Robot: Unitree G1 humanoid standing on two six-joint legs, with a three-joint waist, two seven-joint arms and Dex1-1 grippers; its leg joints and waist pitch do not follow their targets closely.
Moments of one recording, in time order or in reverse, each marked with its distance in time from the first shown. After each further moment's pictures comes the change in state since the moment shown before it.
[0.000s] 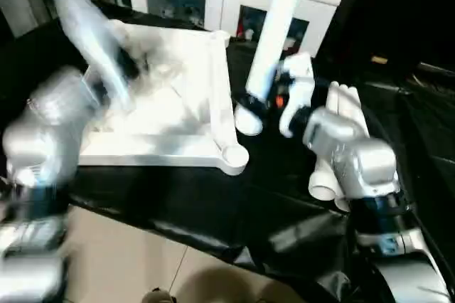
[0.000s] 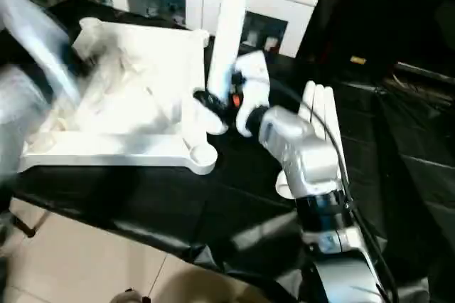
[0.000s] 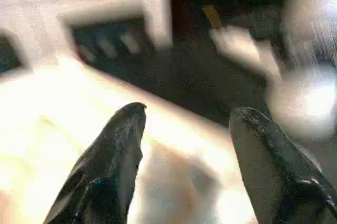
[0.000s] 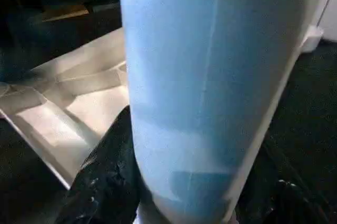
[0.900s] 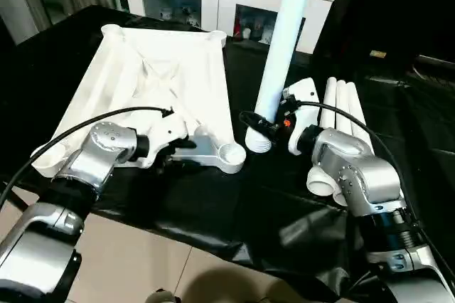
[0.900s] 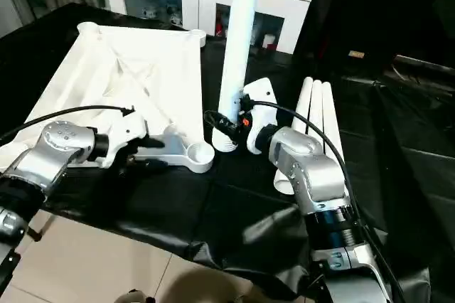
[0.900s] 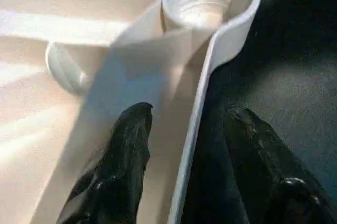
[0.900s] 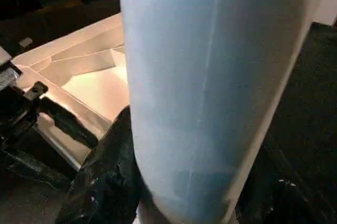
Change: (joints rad) left arm -0.205 -0.065 -0.208 0.611 0.248 -0.340 -0.274; right arm 0.074 -0.047 0.016 -0.014 -0.022 -0.058 0.041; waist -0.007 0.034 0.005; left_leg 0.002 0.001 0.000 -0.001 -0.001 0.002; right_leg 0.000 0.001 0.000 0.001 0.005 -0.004
